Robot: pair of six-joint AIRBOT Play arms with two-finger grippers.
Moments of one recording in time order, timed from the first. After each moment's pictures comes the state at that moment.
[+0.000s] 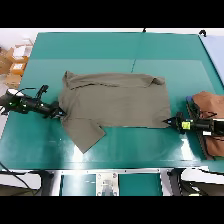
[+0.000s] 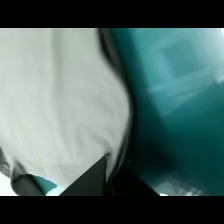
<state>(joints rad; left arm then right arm) 0.29 -1.56 0.95 0.79 -1.27 -1.05 -0.66 -1.43 0.58 -0.65 1.11 1.02</state>
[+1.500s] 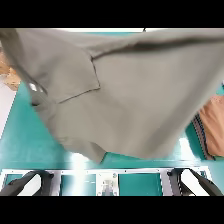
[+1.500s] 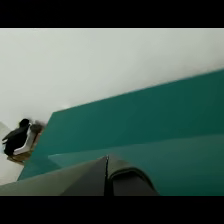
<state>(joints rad) 0.28 -1.01 1.52 0.72 -1.20 -1.25 -0.54 -0.94 1.29 -0.43 1.07 1.15</state>
